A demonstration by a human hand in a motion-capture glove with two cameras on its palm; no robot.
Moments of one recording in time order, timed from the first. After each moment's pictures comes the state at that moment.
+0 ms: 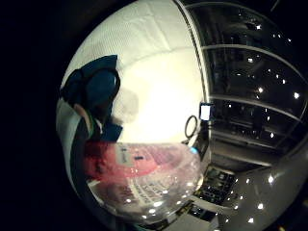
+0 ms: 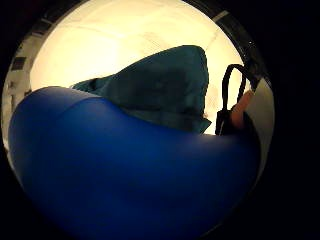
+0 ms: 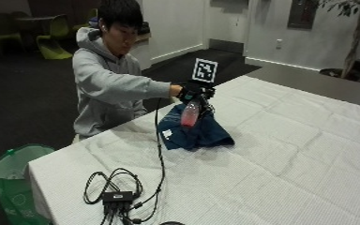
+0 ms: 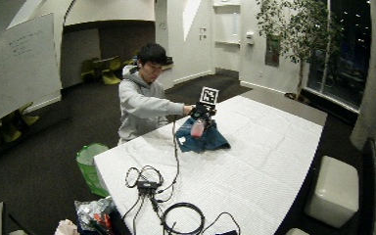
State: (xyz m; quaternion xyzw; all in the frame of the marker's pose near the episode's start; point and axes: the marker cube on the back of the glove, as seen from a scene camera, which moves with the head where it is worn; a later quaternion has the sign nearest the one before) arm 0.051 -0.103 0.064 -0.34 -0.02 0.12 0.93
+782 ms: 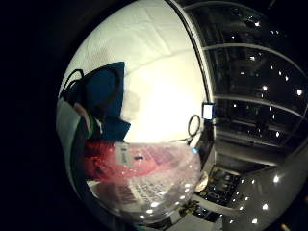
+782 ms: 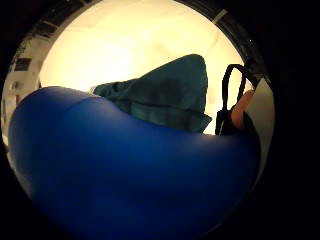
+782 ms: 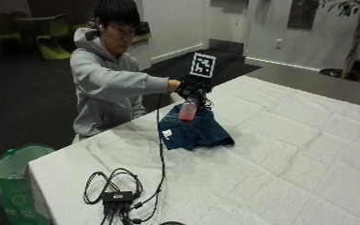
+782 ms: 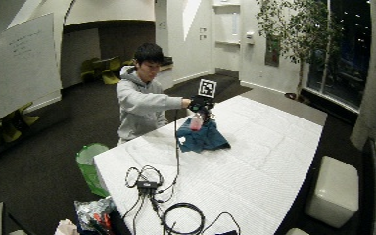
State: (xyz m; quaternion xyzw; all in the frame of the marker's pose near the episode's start) arm 0.049 -0.108 0.038 -0.32 -0.10 0.12 0.93
